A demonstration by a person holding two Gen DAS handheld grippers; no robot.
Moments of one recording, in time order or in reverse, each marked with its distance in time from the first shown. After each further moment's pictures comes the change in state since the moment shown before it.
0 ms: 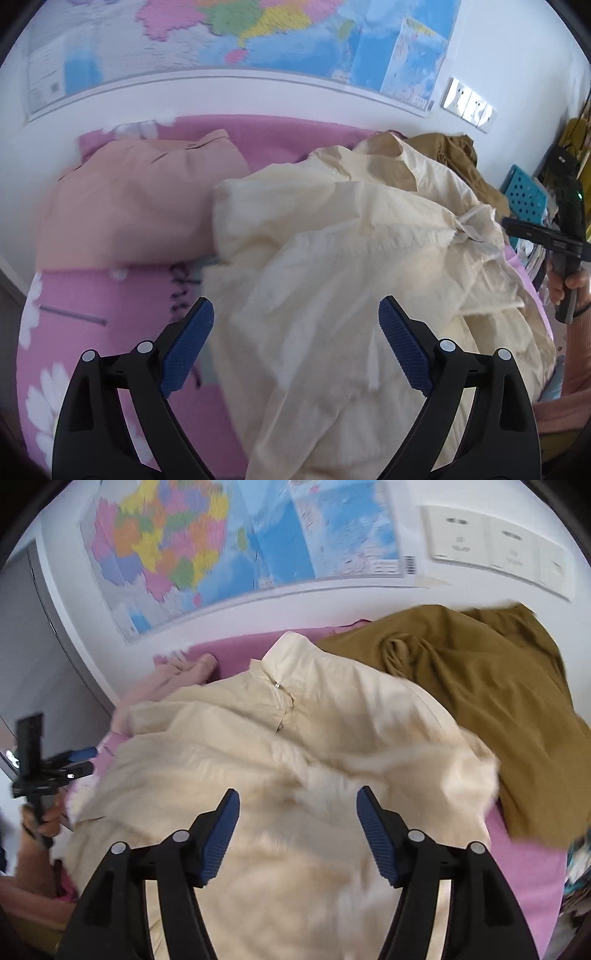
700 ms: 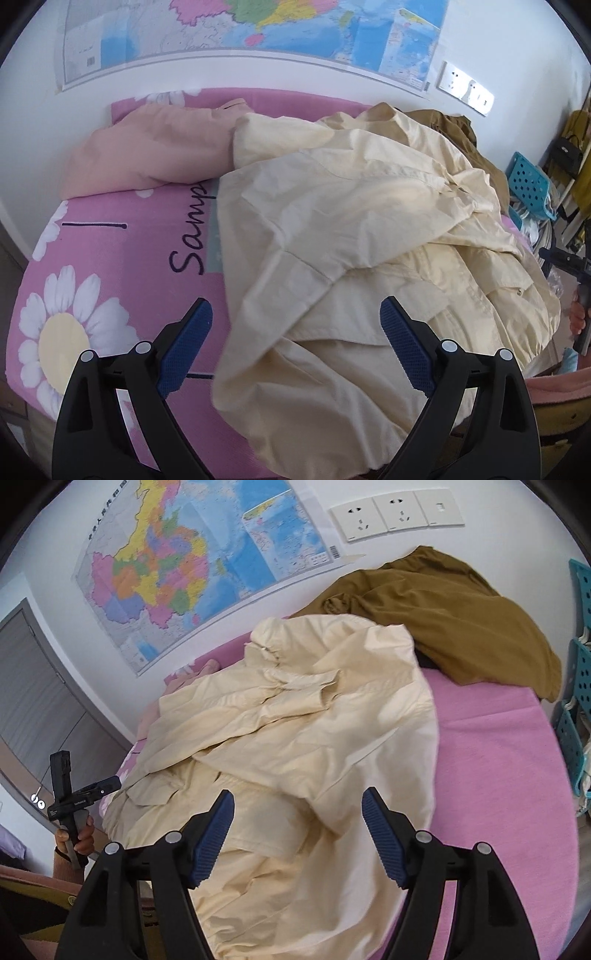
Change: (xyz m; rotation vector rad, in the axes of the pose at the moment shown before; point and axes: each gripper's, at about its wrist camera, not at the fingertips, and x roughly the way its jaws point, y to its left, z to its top) left arm -0.033 -0.022 -0.088 -0.018 0.001 0.059; right arm -0.080 -0.010 -0.132 0.192 -0.086 0.049
